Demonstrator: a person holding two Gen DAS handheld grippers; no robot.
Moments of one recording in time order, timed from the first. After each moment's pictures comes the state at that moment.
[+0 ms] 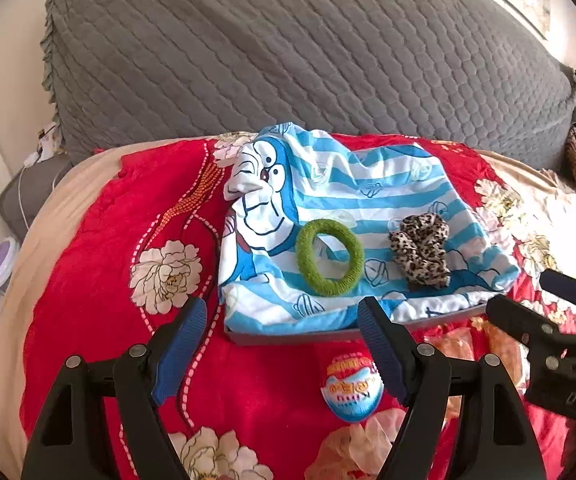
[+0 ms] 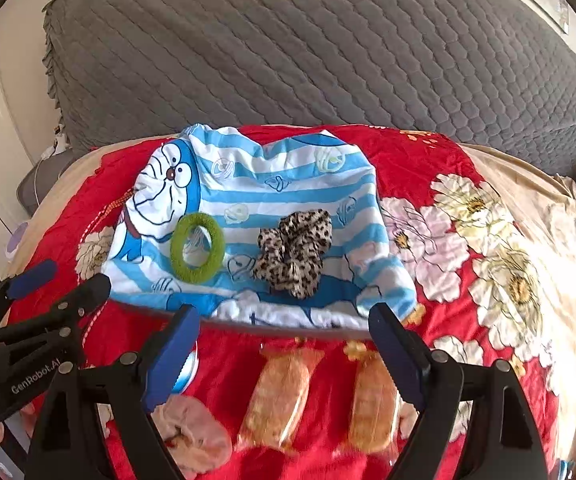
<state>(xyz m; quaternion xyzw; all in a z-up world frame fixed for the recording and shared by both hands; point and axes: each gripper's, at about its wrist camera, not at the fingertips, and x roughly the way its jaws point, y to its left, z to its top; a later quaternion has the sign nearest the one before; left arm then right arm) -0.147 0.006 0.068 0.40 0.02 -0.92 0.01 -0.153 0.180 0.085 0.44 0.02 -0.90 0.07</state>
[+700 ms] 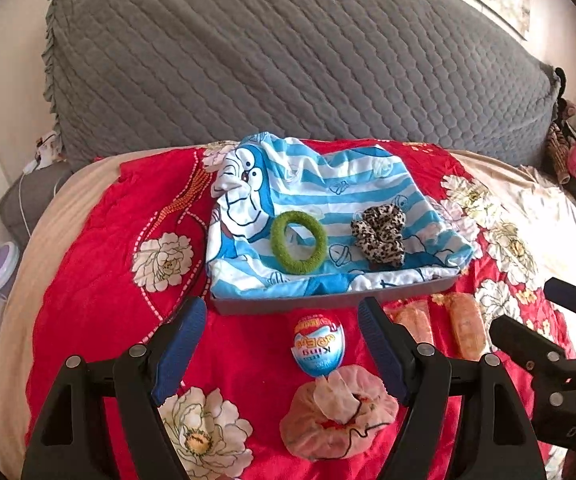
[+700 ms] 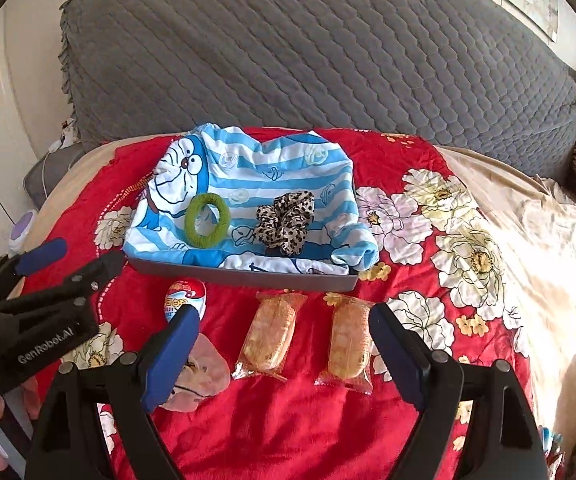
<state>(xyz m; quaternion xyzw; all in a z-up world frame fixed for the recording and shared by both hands) -0.094 0.025 0.090 0.39 0.01 -0.92 -0.01 -0.081 0.194 0.115 0.43 0.03 -0.90 0.07</state>
